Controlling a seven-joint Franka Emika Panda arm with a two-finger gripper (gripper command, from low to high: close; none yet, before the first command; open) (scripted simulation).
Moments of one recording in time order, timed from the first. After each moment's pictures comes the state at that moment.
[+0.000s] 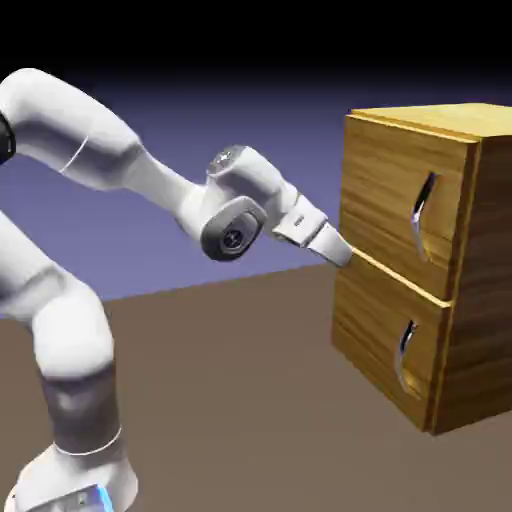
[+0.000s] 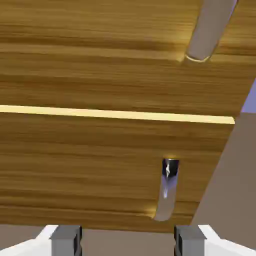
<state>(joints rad) -0.07 -0.49 0.08 -2.79 -0.12 3.02 0.68</state>
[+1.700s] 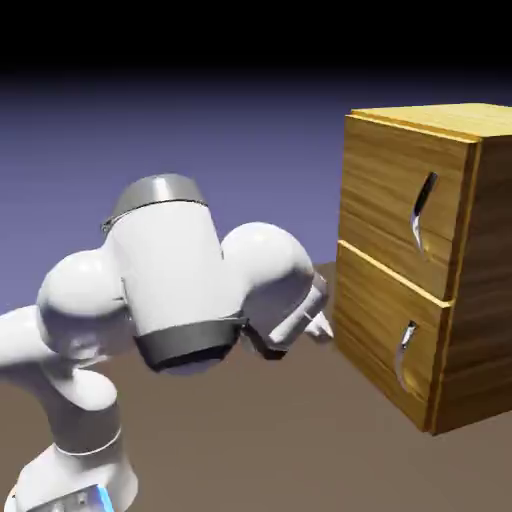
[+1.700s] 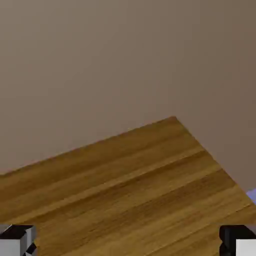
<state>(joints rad) -1.53 1.00 1.55 -2.48 -2.34 2.65 -0.51</state>
